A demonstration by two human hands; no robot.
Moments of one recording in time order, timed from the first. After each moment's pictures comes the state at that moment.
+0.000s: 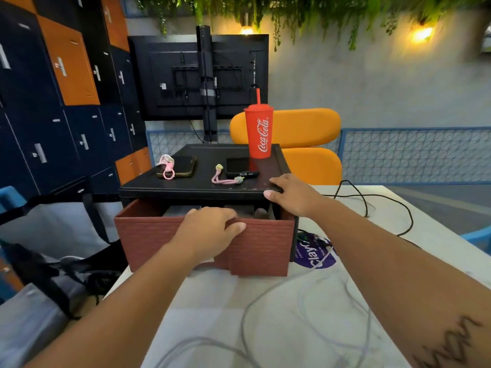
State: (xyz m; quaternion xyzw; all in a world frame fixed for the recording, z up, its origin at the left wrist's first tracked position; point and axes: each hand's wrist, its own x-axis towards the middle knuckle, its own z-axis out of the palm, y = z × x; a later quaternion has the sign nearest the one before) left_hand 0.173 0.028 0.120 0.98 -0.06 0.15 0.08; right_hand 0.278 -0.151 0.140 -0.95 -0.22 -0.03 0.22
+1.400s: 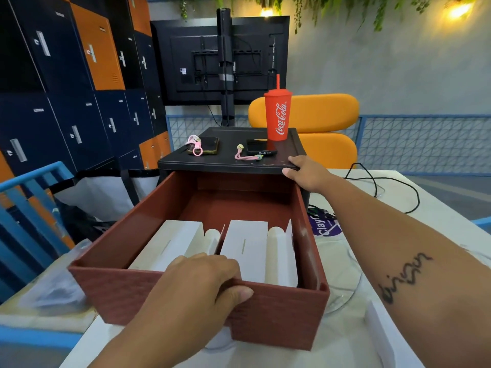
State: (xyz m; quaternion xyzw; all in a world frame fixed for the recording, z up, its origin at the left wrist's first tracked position) left_hand -0.027 0.013 0.114 0.97 -0.09 0.17 0.17; right_hand 0.257 -0.151 0.136 -0.94 -0.19 -0.05 0.27
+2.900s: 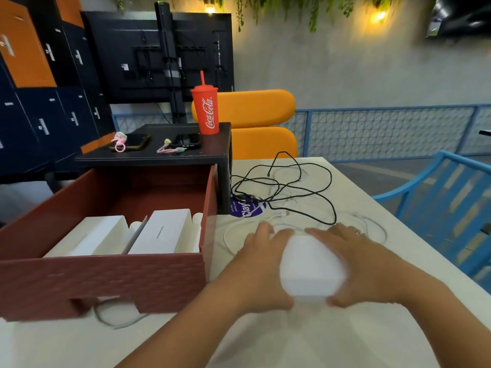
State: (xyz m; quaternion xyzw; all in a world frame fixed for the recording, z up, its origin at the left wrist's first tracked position) left_hand 0.024 -0.179 0.080 0.95 -0.21 0.02 0.23; right_hand 0.046 -0.388 0.086 -0.97 -0.22 0.02 0.08
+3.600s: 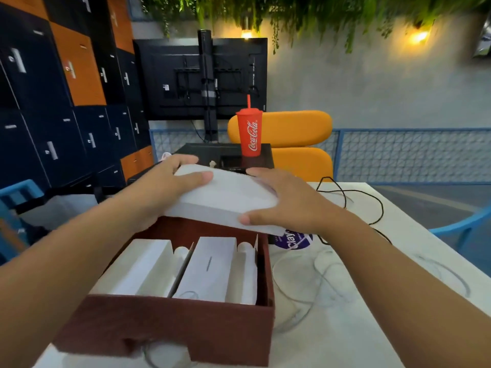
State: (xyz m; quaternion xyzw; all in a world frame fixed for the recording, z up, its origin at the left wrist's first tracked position) left_hand 0.079 0.021 0.200 0.83 0.06 0.13 0.54; right_hand 0.118 -0.194 0.190 -0.90 -0.35 -0.09 0.26
